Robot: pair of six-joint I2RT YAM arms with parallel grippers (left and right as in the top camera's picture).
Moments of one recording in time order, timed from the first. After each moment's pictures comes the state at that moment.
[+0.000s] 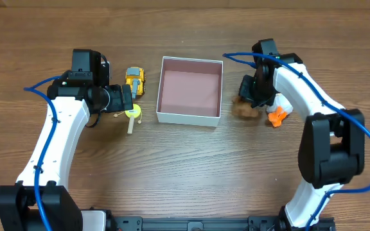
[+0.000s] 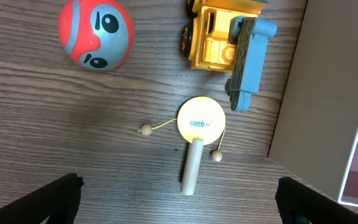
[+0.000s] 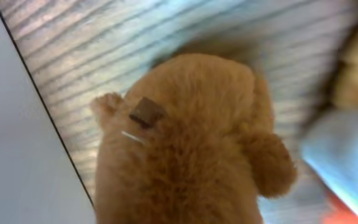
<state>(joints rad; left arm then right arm) -0.01 1.53 1.18 -0.87 0.07 -0.18 0.18 1.96 1.45 -0.95 -0.08 0.49</state>
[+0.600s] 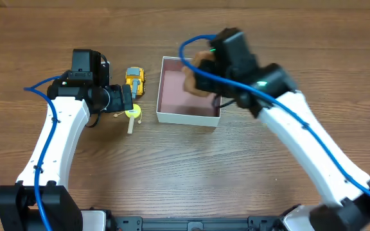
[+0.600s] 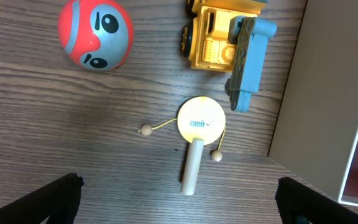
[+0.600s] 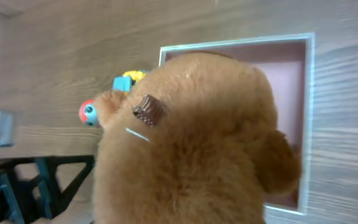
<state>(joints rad) -0.01 1.53 1.18 -0.87 0.07 -0.18 0.60 1.65 1.62 -0.89 -0.02 0.73</state>
